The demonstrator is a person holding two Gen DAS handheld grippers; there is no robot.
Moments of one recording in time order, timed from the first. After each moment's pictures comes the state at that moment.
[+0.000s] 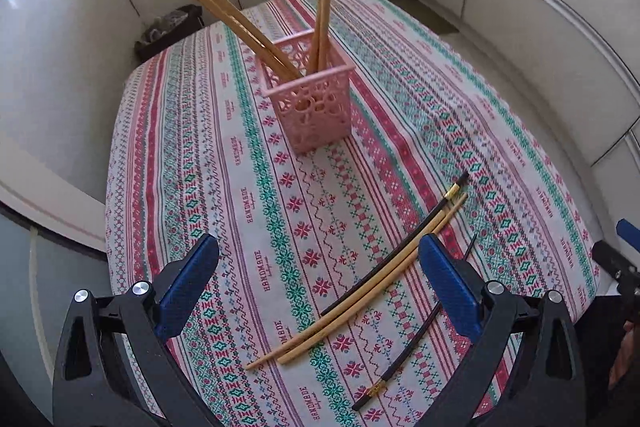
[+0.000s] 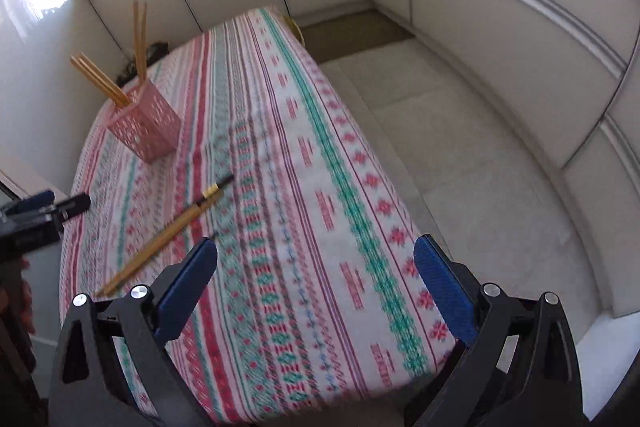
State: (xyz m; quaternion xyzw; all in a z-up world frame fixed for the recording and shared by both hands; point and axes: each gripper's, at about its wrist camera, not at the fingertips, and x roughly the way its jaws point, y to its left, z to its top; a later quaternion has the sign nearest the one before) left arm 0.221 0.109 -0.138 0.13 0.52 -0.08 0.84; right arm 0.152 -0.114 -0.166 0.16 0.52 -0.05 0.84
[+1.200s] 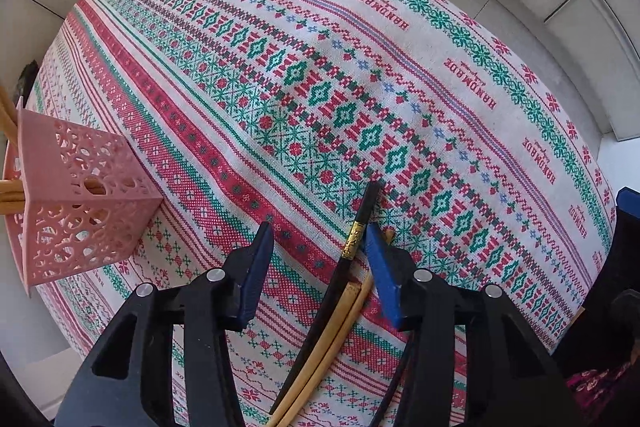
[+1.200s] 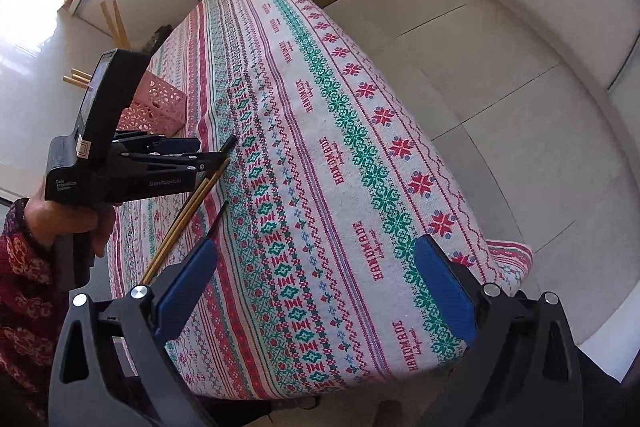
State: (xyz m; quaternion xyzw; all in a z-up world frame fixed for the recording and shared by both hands) left arm 0.308 -0.019 -0.230 0.28 0.63 -0.25 0.68; right arm 0.167 -0.142 -0.184 0.28 0.54 0.01 0.79
